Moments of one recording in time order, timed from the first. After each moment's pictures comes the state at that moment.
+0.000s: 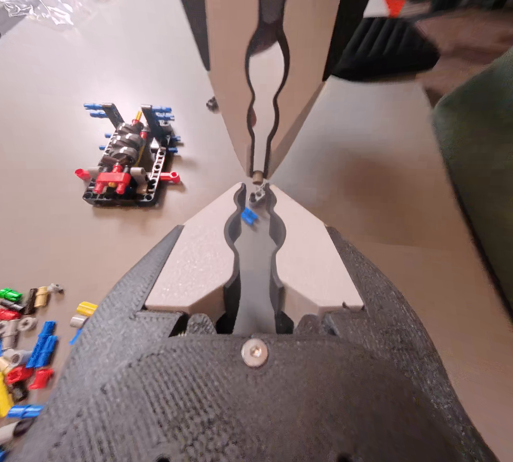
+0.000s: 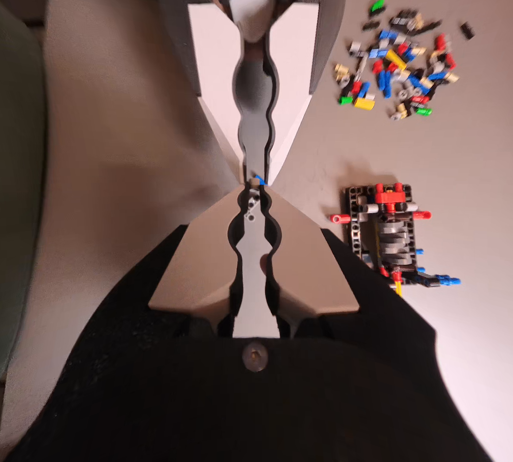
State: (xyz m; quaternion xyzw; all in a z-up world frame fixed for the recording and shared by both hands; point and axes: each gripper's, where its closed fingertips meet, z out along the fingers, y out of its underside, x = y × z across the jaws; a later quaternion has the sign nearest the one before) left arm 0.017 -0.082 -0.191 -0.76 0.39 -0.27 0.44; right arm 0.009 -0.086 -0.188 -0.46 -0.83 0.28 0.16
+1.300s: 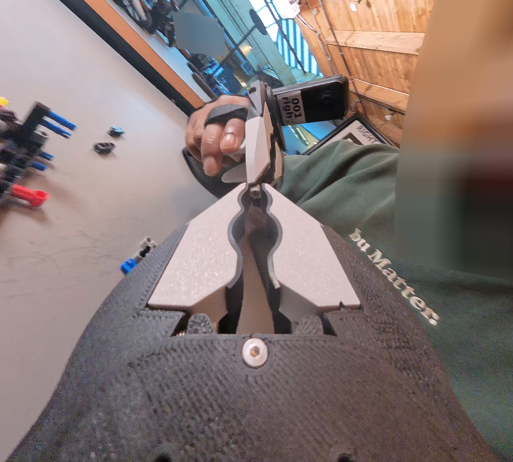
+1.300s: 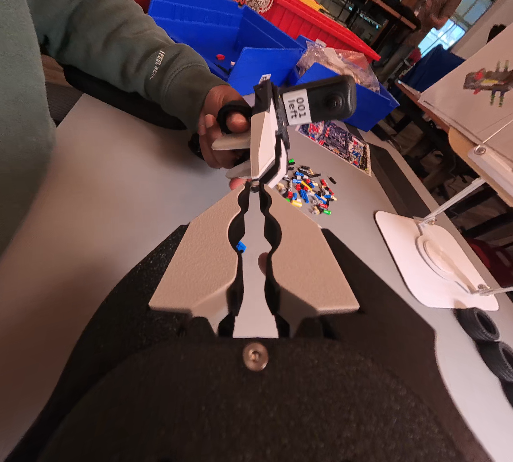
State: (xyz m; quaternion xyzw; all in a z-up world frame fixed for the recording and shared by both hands) left arm 0.025 -0.096 -0.118 -0.64 0.15 -0.67 0.36; right arm 0.018 -0.104 -0.122 -0.34 -0.72 0.40 0.45
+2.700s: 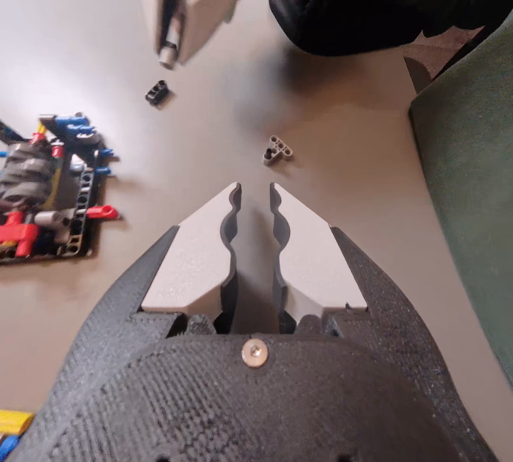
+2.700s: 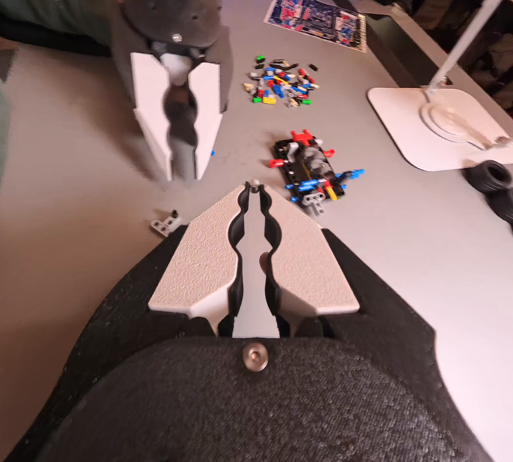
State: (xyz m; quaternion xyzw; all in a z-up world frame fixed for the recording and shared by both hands) left arm 0.066 -0.086 -0.216 -0.78 0.44 -0.28 0.35; right arm 0.069 -0.020 -0.161 -0.49 -0.71 0.36 0.36
